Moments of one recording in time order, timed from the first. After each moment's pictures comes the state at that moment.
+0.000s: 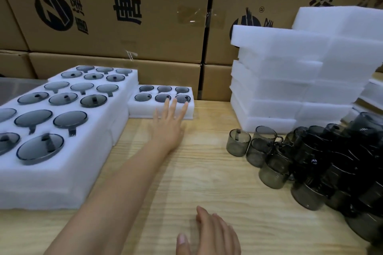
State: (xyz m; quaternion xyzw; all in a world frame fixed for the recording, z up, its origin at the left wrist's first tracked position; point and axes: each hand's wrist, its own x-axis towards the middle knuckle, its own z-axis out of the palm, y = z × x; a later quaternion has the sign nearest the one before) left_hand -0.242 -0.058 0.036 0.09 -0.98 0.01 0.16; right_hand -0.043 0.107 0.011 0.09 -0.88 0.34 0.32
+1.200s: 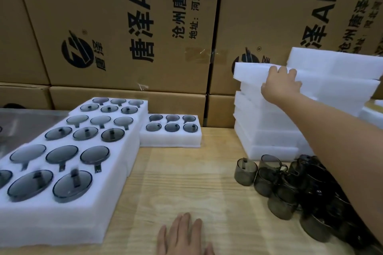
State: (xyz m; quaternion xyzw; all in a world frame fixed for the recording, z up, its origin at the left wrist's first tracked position) left_hand -0.058 0.029 0.003 0.10 -0.96 -0.17 0.20; right_hand -0.338 0.163 0.255 0.01 -0.96 0.07 0.26
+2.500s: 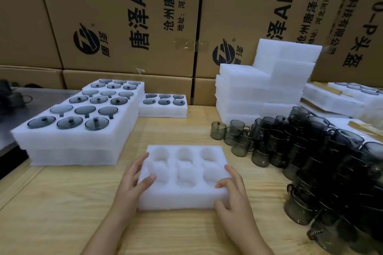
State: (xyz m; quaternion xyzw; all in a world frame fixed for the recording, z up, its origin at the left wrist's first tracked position) left_hand 0.048 -0.015 0.019 0.04 -0.67 -0.70 0.24; right_hand 0.006 0.227 0.023 0.23 -0.83 0.50 0.12
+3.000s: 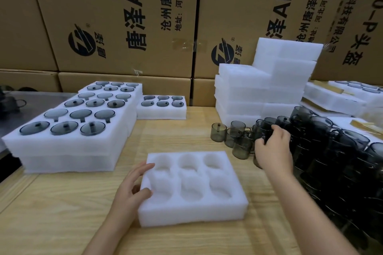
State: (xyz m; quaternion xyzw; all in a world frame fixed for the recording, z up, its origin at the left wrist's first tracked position) left_hand 0.050 -0.017 0.026 0.04 -0.72 -0.66 0.22; right_hand -0.097 0.260 0.111 -0.05 -0.90 0.36 0.25
